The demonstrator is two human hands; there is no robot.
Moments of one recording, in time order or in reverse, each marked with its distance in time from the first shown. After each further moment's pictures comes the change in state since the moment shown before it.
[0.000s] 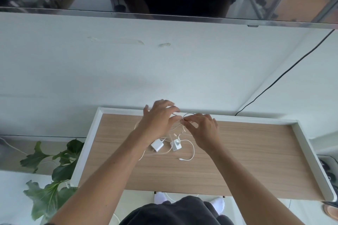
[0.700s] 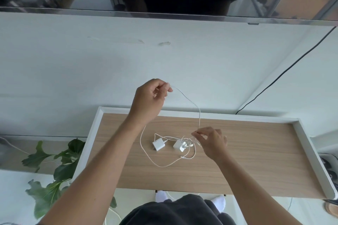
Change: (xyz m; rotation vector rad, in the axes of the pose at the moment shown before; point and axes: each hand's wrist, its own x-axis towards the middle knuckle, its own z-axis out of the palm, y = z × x) left_hand 0.000 -0.004 -0.050 -0.668 0.451 -0.033; right_hand -0.019 0.060 0.021 -0.034 -0.119 0.254
